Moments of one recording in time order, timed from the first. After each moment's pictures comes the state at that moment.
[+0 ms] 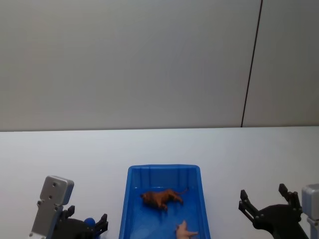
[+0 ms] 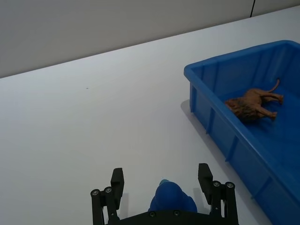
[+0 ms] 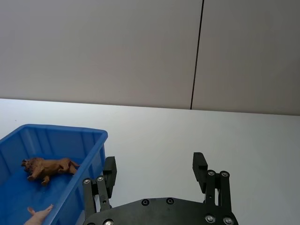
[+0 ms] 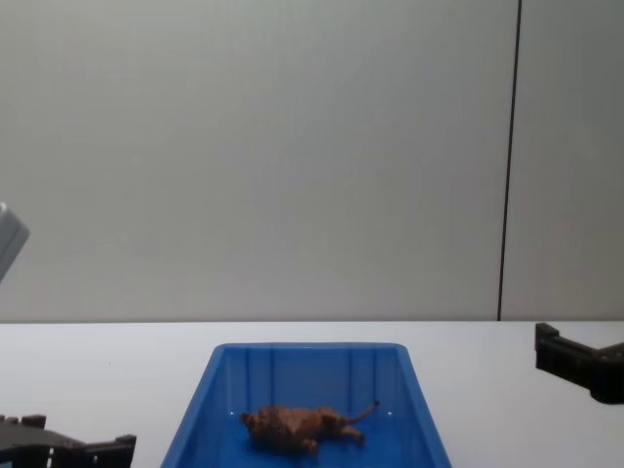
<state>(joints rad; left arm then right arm) -0.06 0.53 0.34 -1.64 -0.48 0.30 0.08 -0.15 0.20 -0.28 -1.80 0.13 0.04 -0.15</state>
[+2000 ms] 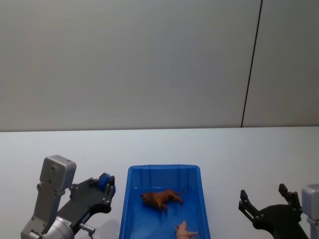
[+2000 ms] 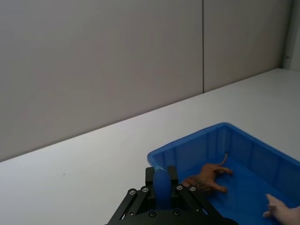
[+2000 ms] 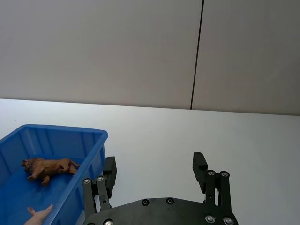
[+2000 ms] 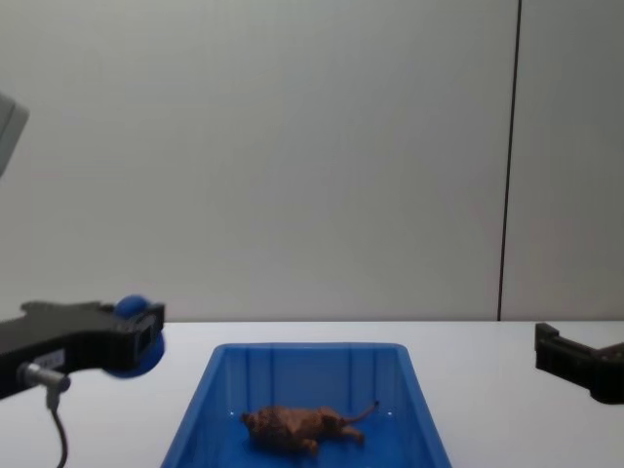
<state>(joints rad) -0.09 0.50 0.31 -1.67 -0.41 0.08 -0.09 -0.15 0.20 -0.28 -1.80 0.13 0.04 -0.15</state>
